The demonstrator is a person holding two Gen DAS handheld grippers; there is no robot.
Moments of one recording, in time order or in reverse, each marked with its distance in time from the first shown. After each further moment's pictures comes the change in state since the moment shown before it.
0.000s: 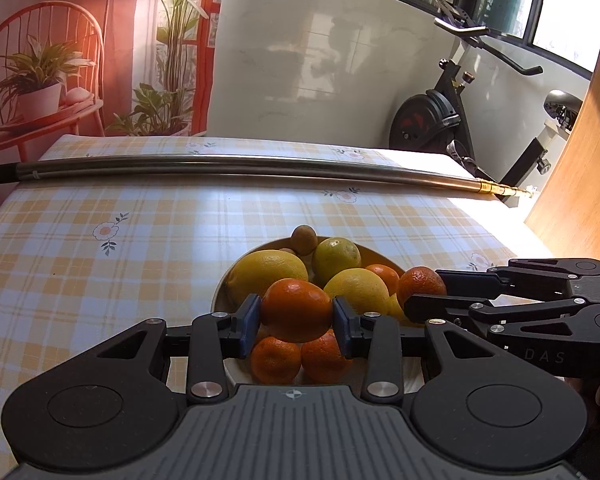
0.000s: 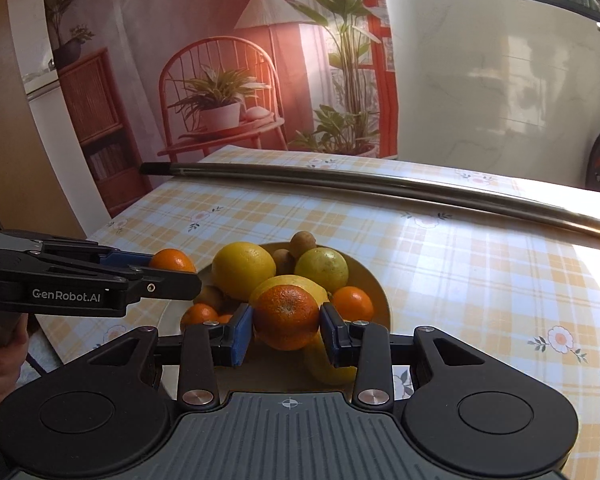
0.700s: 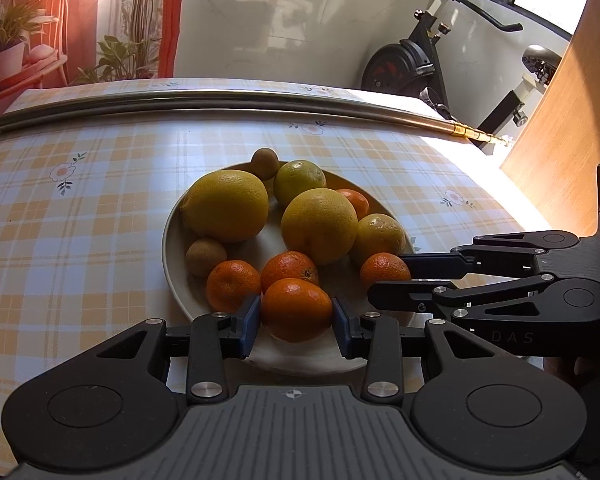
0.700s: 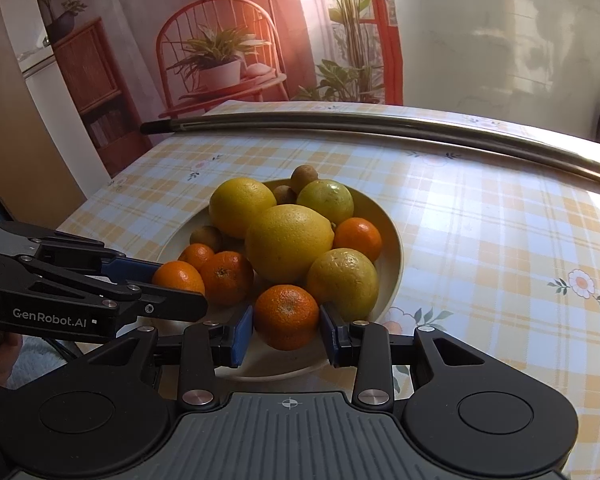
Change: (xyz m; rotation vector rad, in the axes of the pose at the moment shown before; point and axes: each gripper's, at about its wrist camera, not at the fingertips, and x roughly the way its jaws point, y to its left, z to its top) left arm 0.020 -0.004 -0.027 0.022 0.156 -0.098; right arm 0.017 -0.007 -0.026 0.033 0.115 0.029
